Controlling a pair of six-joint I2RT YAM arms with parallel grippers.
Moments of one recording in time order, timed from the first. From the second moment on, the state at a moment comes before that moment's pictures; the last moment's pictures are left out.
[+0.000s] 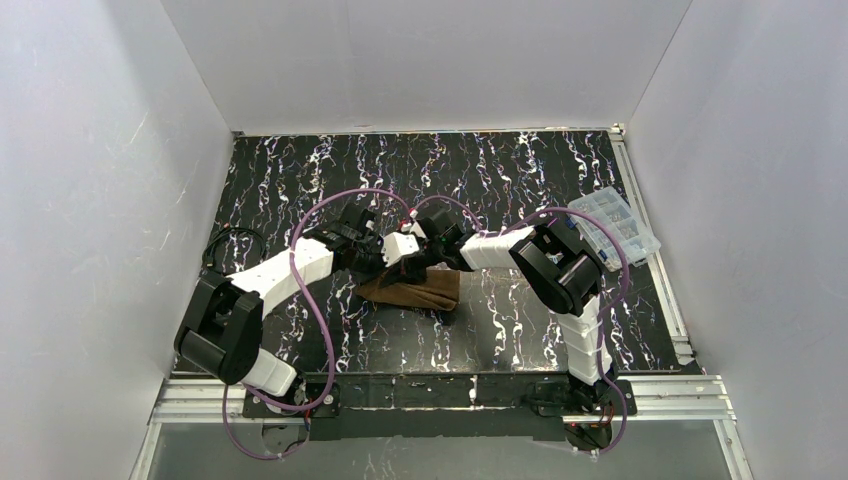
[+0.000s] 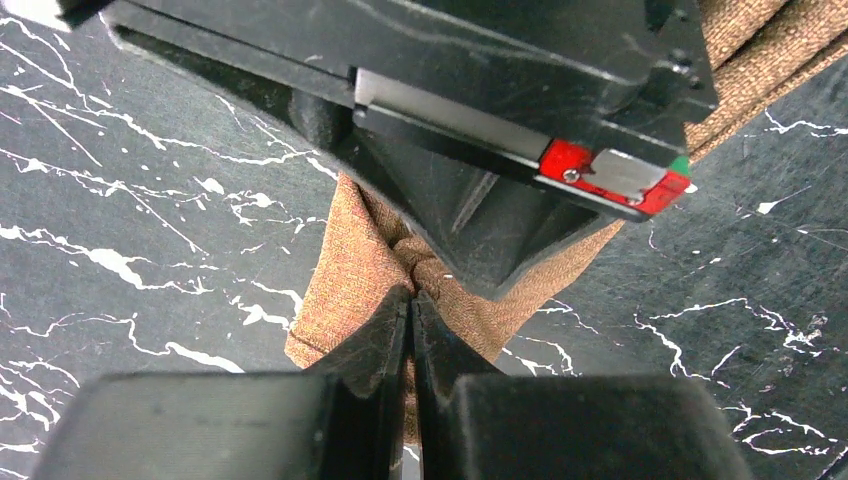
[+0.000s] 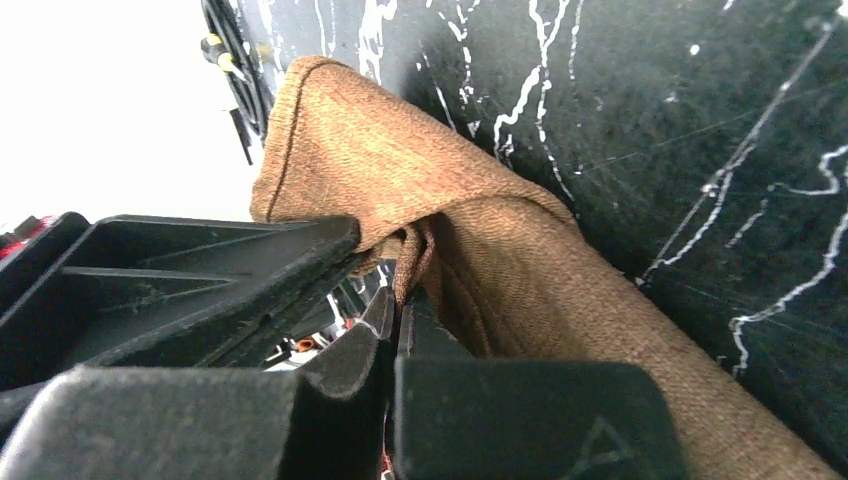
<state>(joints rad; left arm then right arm) -0.51 1.48 0.89 -0.53 0.25 0.71 0.81 2.07 1.19 0.14 -0.65 1.03</state>
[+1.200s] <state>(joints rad) -0.53 1.48 0.94 -0.59 0.30 0.67 0.77 2.15 1.15 0.27 -0.76 0.99</state>
